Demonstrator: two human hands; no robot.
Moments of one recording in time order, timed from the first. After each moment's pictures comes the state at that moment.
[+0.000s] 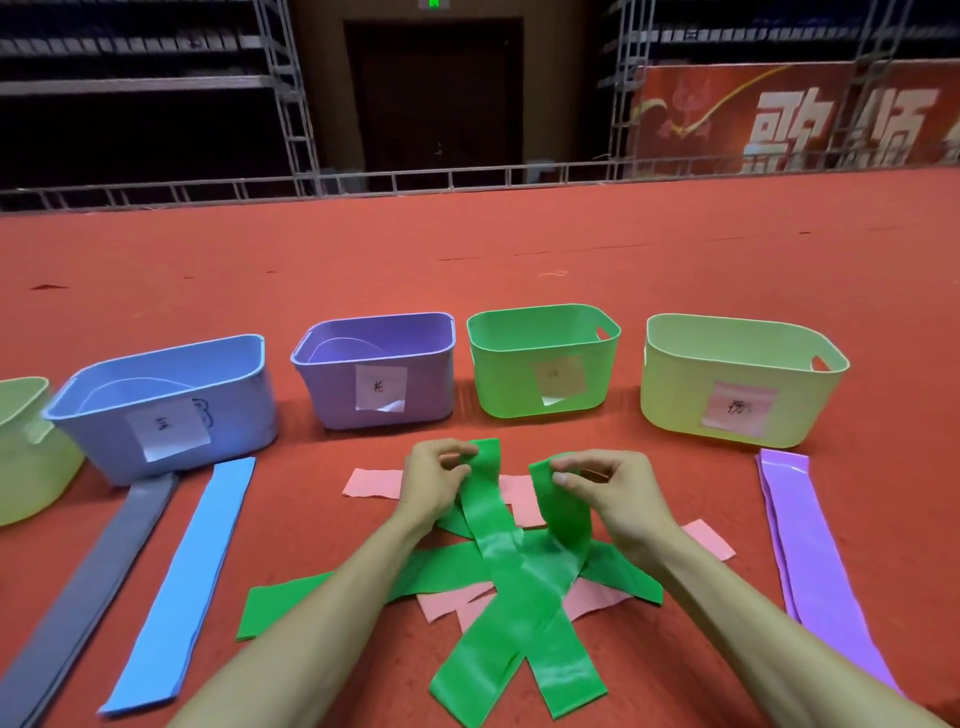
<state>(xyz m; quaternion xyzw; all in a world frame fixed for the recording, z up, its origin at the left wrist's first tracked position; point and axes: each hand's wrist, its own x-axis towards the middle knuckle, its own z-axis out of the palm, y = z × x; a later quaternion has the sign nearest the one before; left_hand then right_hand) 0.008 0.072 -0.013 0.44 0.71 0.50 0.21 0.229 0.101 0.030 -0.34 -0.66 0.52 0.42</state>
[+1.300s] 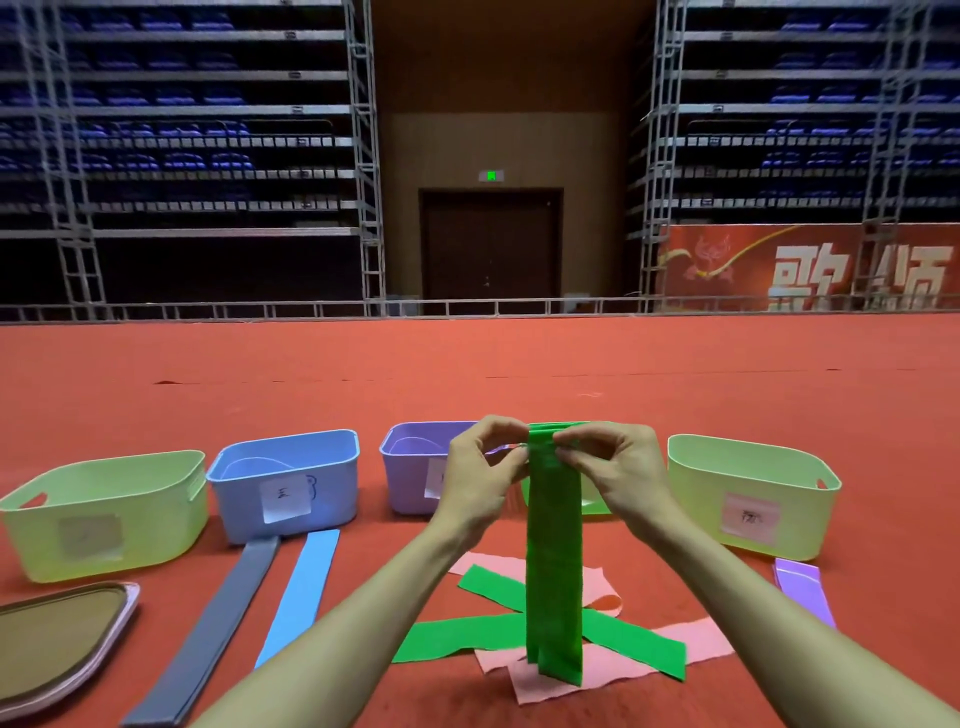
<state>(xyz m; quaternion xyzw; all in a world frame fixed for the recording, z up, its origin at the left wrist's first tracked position) 0.075 -0.050 0.167 0.50 0.47 0.70 0.18 0.216 0.025 0.182 -0.18 -0.76 0.35 0.52</state>
